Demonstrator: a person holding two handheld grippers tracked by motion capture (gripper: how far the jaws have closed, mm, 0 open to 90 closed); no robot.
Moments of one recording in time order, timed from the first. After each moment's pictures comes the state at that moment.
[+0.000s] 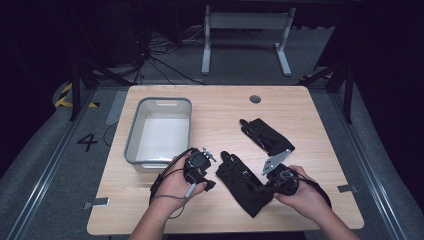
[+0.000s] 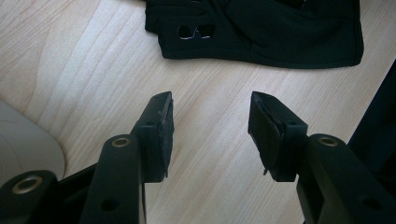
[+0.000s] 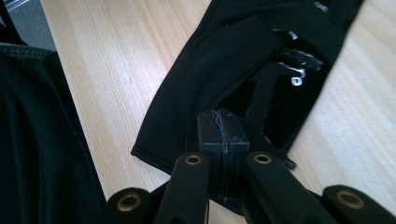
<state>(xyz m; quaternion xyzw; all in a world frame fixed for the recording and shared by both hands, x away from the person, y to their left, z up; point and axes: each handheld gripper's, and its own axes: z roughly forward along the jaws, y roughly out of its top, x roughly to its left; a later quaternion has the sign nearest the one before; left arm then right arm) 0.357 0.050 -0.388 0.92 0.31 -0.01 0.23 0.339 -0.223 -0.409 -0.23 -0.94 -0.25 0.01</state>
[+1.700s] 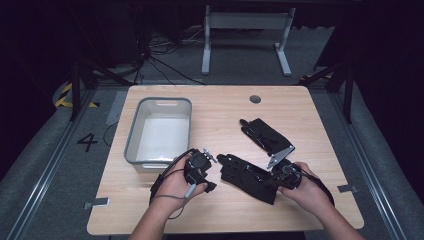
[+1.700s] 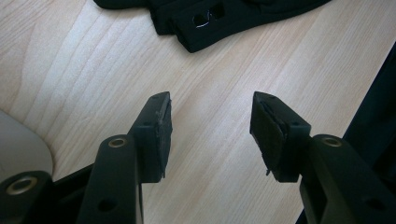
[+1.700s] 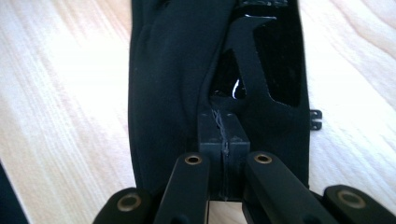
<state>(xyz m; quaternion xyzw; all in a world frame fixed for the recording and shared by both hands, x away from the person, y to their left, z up) 0.357 0.049 -0.390 0.92 0.31 -0.02 0.23 0.362 -0.248 -0.428 -0.29 -0.94 -0.21 -0.02</state>
